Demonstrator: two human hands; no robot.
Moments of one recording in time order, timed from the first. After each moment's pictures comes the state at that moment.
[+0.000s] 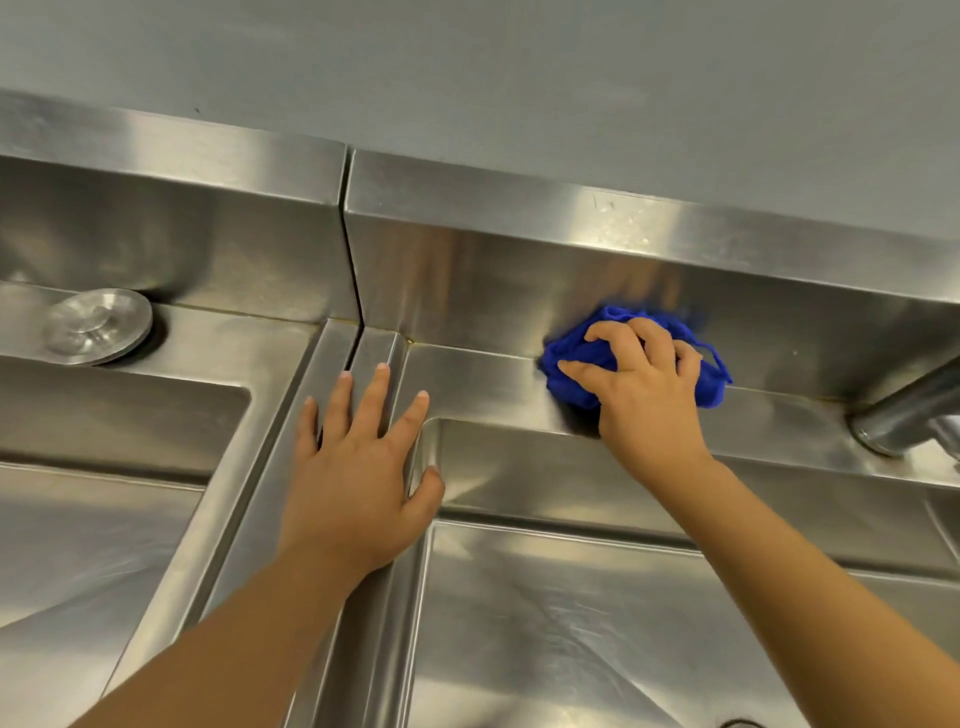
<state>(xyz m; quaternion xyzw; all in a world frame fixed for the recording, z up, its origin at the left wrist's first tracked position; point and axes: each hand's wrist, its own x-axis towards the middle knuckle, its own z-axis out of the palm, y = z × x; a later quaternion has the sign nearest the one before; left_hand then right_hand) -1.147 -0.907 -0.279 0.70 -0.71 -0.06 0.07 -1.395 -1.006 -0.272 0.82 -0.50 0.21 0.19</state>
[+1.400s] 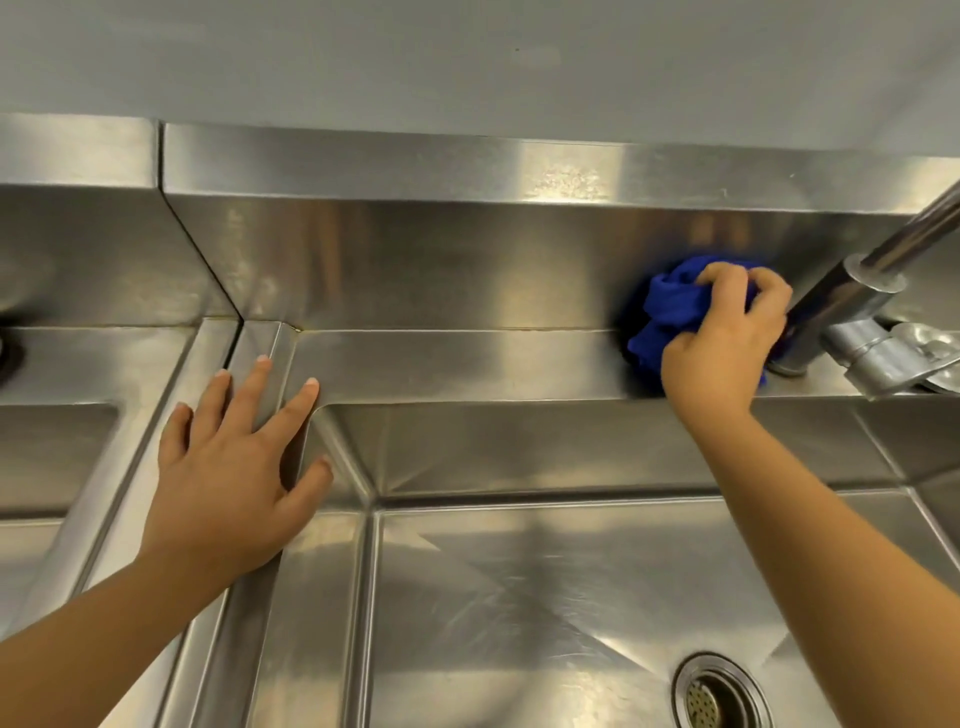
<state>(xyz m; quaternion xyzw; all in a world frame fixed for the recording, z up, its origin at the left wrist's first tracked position) -1.143 -0.911 -0.285 0.69 -0.72 -0.04 0.07 -1.502 -1.000 -0.267 0.53 -0.73 0.42 0.07</state>
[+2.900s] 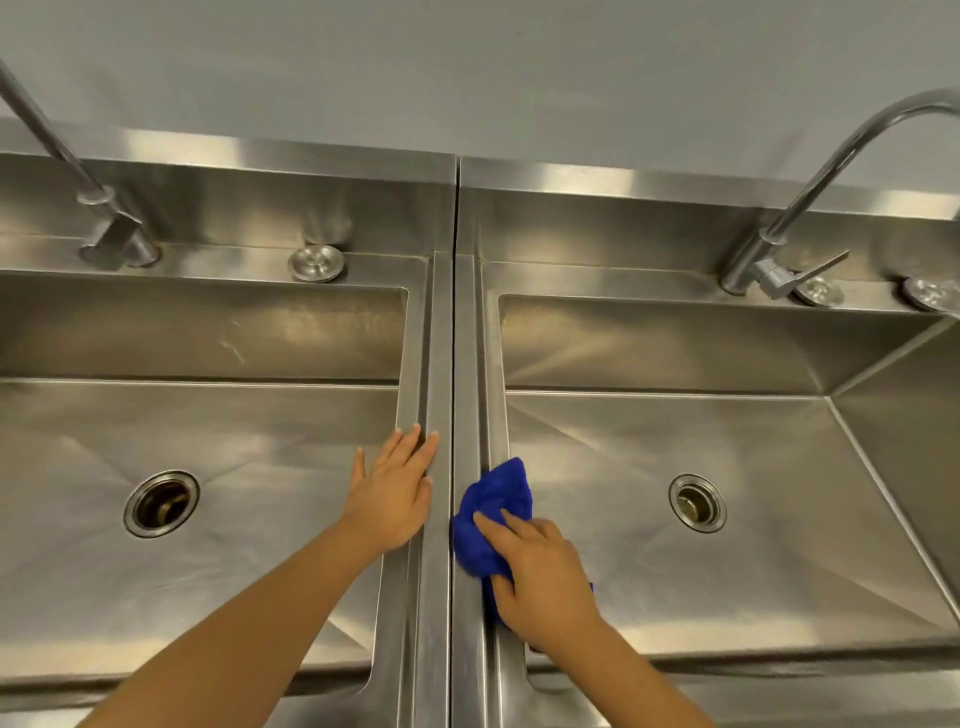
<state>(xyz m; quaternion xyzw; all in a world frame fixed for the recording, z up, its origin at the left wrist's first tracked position) -1.043 -0.640 -0.243 0.64 -0.74 -0.23 0.01 -1.238 -0.564 -0.232 0.76 -0.59 -0.01 -0.26</state>
